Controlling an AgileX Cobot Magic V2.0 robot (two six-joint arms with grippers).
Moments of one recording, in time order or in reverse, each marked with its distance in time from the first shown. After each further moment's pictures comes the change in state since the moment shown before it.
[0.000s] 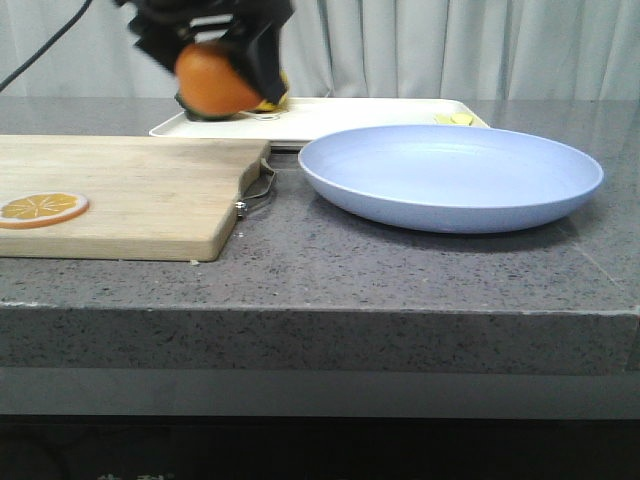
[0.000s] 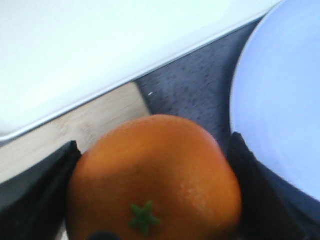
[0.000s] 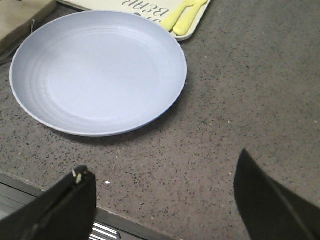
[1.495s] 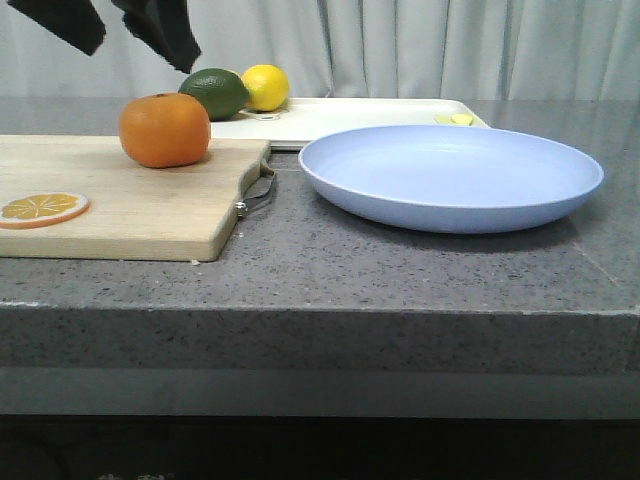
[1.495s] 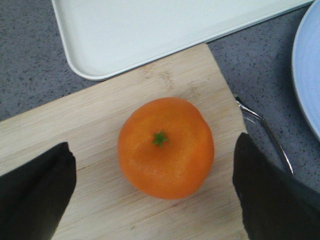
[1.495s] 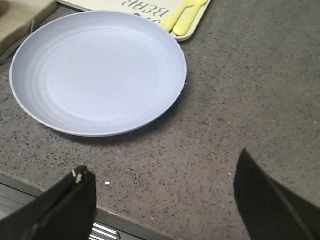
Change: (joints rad) left arm 0.110 -0.228 0.265 0.034 -0.082 -0.002; right arm 0.000 0.000 0.000 -0.001 -0.001 0.000
